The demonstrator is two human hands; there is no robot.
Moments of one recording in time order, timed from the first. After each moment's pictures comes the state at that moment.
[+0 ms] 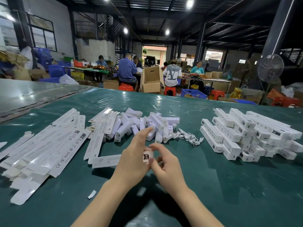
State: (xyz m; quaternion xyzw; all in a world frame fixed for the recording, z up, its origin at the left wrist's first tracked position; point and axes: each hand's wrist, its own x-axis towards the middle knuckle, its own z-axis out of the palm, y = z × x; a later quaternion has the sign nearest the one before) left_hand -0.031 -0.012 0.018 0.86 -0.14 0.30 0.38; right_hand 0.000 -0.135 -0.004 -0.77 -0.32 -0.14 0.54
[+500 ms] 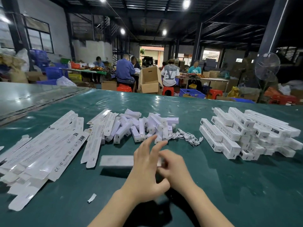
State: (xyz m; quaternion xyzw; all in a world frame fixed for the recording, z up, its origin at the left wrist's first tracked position) left_hand -0.040 -0.036 0.006 0.88 -0.20 0.28 0.32; right_hand 0.013 -0.152 -0.001 -0.84 -0.31 -0.10 0.43
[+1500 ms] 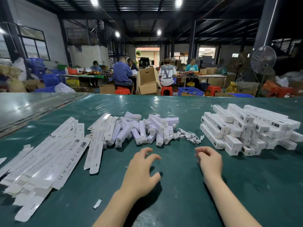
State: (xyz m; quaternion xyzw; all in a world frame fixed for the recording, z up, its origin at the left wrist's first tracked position) left_hand -0.014 -0.009 -0.017 0.93 -0.11 0.22 0.28; right_hand 0.065 -0.208 -0.023 -0.73 0.11 -0.21 0.64
